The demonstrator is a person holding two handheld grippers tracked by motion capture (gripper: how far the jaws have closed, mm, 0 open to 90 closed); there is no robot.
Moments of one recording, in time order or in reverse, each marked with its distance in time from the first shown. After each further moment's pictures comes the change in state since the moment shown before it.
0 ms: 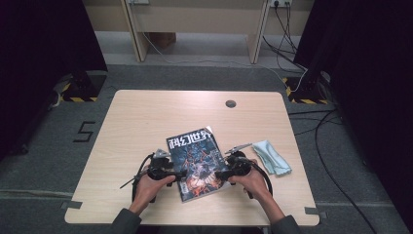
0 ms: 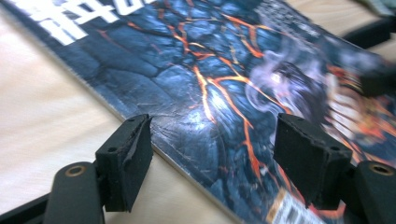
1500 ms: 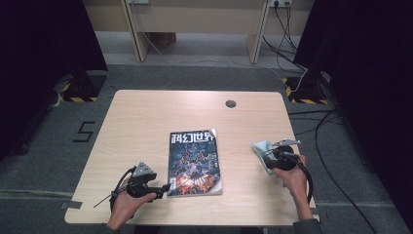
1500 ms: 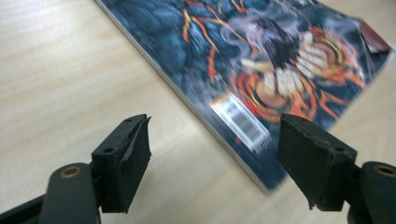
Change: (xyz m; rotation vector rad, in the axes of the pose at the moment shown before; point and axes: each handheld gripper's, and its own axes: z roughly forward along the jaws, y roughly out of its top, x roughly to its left) left arm 0.002 -0.046 -0.062 -0.003 0.010 0.097; right arm -0.100 -0.041 -0.078 -0.120 -0.416 0.094
